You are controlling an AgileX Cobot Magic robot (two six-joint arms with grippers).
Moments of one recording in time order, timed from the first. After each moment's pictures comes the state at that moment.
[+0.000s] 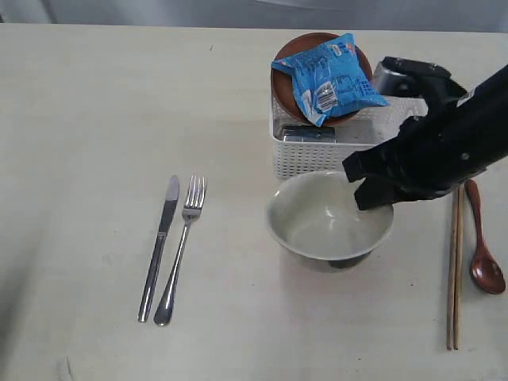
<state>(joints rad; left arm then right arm) -0.13 0.00 0.00 -0.03 0.32 0.02 0.30 1.43 -0.77 0.52 0.81 -0.36</state>
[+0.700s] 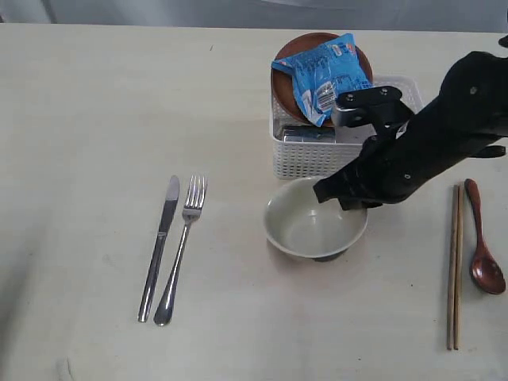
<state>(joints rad) -0.13 0.00 0.00 -0.03 0.32 0.02 0.41 1.64 -0.76 0.34 0.49 -0.29</state>
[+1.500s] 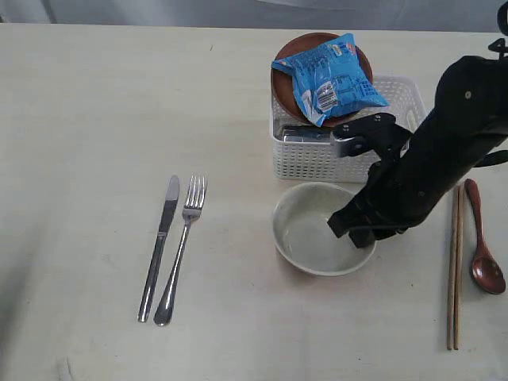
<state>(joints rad) -0.13 0.00 0.00 -0.03 0.32 0.02 0.41 1.65 -0.77 0.26 0.71 -0.32</state>
